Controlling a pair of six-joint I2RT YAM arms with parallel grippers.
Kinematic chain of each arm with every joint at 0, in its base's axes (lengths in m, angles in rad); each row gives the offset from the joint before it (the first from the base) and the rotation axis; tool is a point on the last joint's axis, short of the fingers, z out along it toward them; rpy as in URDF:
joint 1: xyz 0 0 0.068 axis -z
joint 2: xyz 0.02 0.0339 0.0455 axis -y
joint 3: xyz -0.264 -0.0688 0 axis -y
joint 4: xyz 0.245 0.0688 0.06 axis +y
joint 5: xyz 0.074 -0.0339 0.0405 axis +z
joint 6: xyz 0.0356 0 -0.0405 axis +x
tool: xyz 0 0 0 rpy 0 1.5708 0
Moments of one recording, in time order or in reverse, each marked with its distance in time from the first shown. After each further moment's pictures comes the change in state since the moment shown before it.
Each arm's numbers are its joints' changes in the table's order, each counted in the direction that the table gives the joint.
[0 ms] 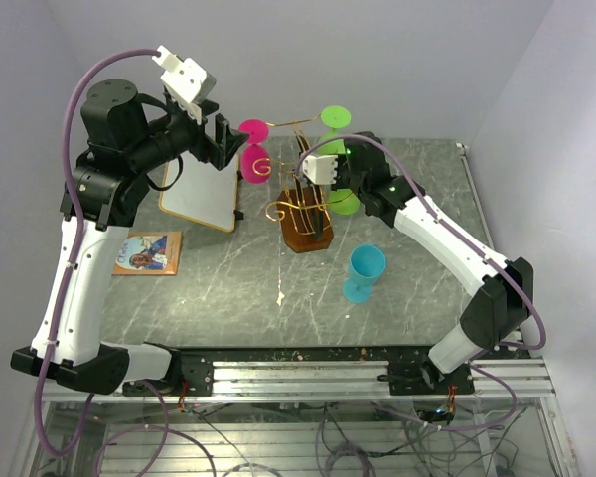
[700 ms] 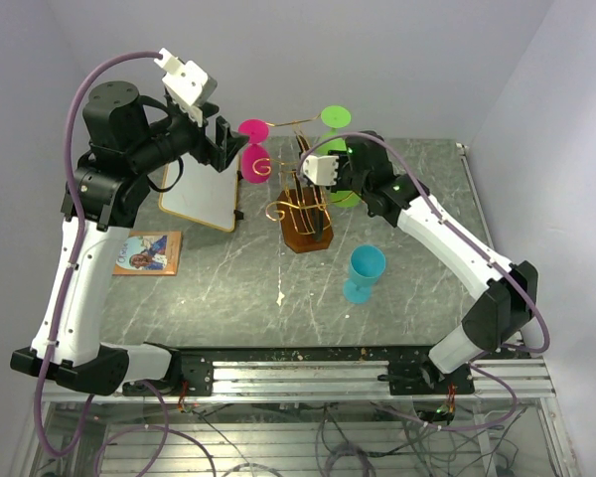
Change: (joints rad) left arm 0.000 0.006 -0.017 0.000 0.000 0.005; right arm -0.003 0.017 0.018 0.070 0.052 0.051
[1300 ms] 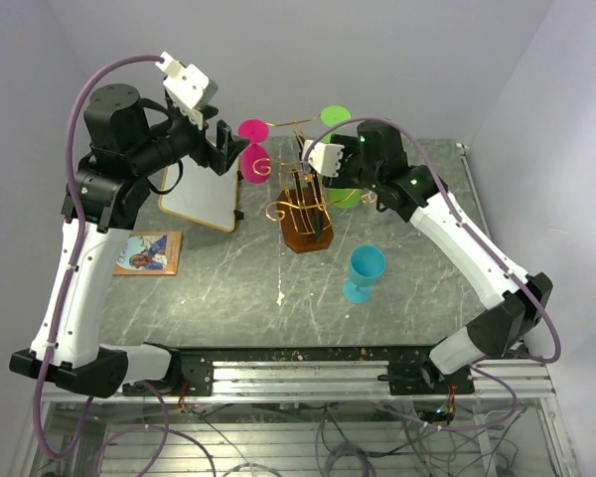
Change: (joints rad) left arm 0.000 0.012 -0.021 0.000 0.001 0.011; right arm 0.000 0.034 0.121 0.130 0.175 0.118
